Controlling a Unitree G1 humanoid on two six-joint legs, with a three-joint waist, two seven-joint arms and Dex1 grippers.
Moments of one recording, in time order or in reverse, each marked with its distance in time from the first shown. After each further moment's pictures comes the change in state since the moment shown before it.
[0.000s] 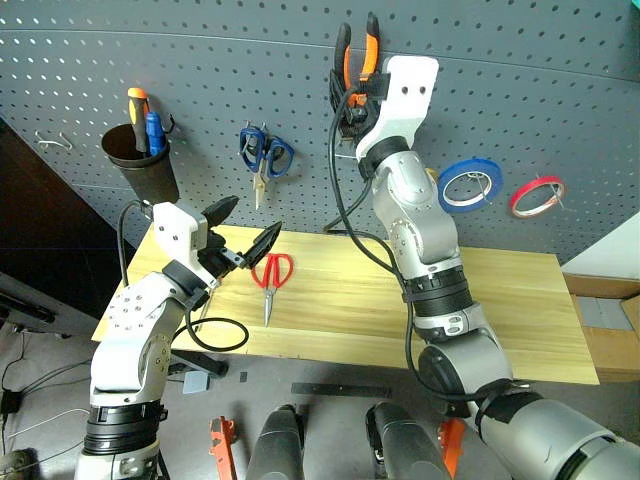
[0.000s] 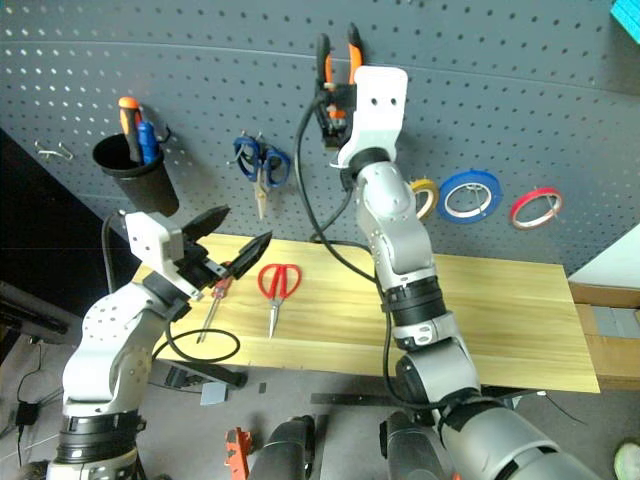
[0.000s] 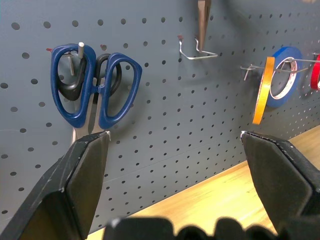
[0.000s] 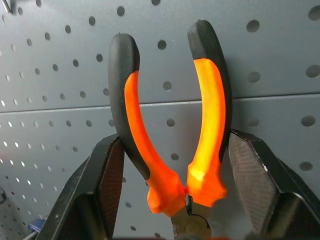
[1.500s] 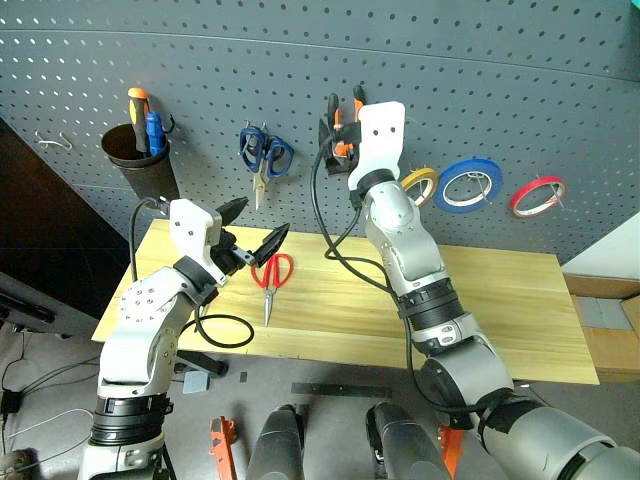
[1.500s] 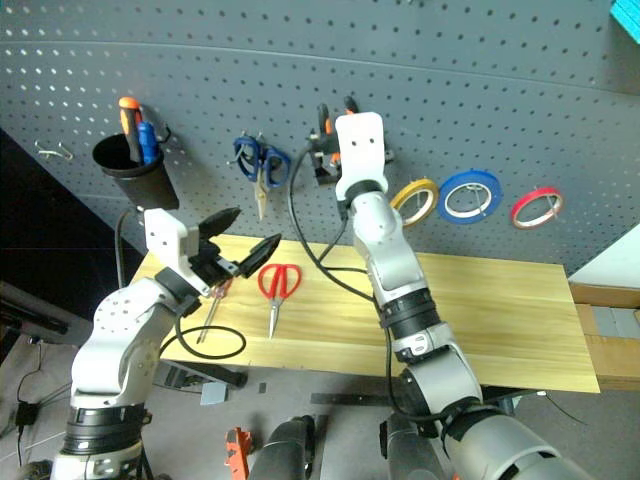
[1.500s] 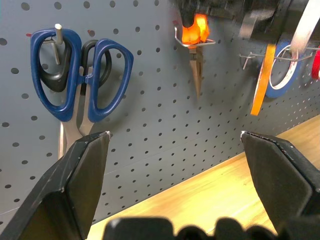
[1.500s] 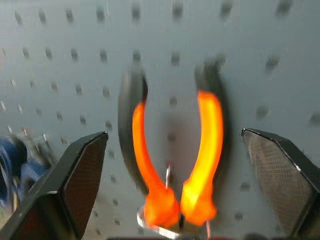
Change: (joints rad) left arm -0.037 0.000 -0.041 0.013 0.037 0.050 0.026; right arm 0.063 -0.001 0.076 0.021 -0.110 -0.010 -0.050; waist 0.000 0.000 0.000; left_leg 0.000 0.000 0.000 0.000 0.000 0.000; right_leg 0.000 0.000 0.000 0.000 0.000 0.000
